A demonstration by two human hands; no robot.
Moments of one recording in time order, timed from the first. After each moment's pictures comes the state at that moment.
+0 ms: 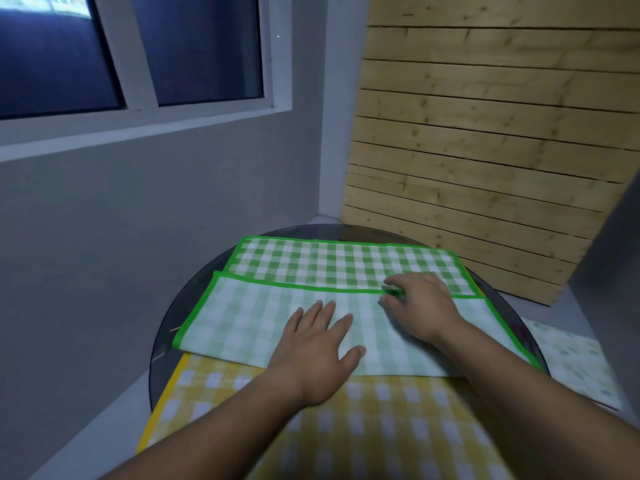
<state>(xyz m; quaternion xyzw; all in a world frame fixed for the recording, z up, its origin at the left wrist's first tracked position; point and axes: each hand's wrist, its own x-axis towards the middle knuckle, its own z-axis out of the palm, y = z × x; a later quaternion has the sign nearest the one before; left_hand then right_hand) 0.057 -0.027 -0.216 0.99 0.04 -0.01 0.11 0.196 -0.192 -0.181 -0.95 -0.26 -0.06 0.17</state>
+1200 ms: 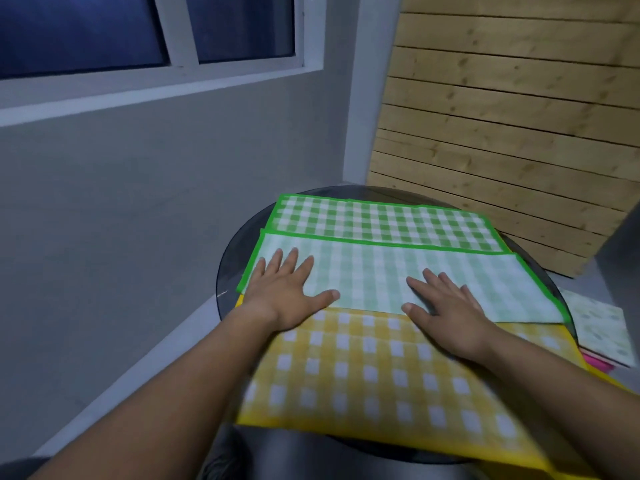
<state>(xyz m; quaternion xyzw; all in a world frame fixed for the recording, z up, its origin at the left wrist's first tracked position) 0.002 0.058 -0.206 0.98 0.16 -0.05 0.09 0.095 -0.212 -0.197 -0.95 -0.27 0.11 0.13</state>
